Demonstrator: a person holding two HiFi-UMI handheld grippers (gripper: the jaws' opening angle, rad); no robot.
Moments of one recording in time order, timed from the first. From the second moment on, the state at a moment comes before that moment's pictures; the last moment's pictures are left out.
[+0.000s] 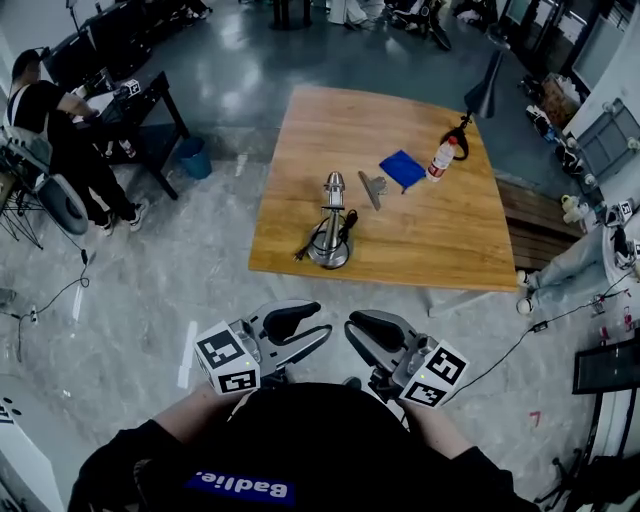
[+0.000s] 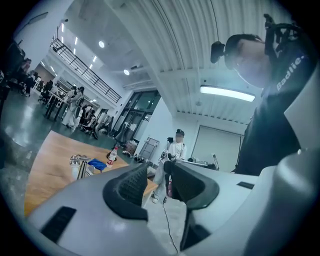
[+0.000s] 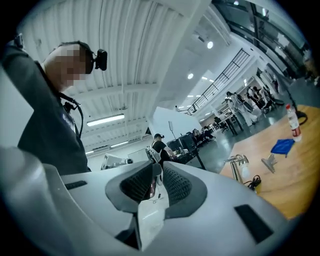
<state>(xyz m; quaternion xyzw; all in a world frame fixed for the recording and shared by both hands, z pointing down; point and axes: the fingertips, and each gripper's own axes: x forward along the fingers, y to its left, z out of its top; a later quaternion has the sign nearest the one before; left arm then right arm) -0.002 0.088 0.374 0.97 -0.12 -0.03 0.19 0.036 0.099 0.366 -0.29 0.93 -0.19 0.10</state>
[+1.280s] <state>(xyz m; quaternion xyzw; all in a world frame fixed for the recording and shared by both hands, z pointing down) 0.004 0.121 0.364 0.98 -0.14 -0.03 0.16 0.017 0.127 0.358 -0.31 0.95 -0.05 -0.01</state>
